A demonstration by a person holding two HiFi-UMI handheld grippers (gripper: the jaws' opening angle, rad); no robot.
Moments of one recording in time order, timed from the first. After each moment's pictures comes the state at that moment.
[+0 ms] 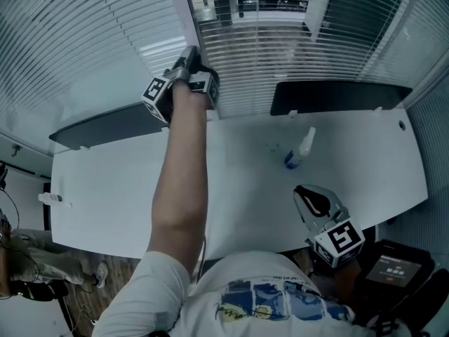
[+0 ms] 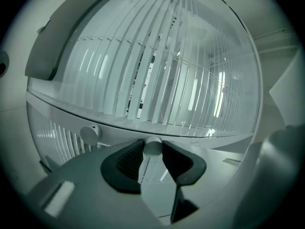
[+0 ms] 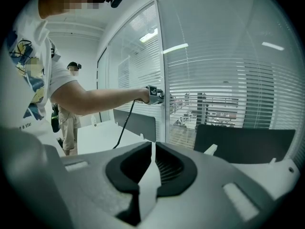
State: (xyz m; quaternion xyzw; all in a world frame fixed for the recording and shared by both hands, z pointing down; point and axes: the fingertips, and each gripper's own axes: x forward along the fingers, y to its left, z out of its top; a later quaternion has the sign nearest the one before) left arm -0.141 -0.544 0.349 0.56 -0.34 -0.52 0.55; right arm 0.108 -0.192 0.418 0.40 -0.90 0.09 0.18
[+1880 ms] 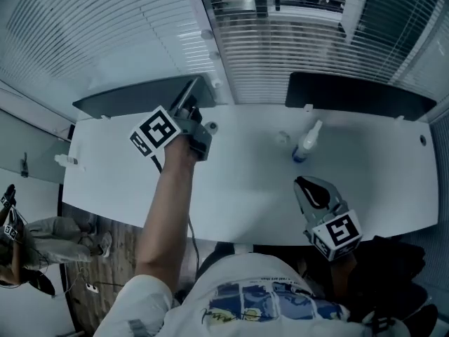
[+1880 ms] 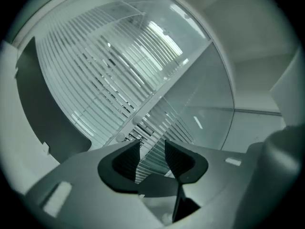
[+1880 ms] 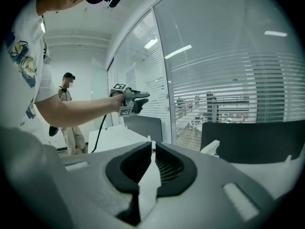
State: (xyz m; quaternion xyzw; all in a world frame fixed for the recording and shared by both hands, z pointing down) left arm -0.121 -0.363 0.329 0.78 -0.53 -0.21 0.27; right arm 0.137 -0.184 0.424 0.34 -0.93 0.09 0.13
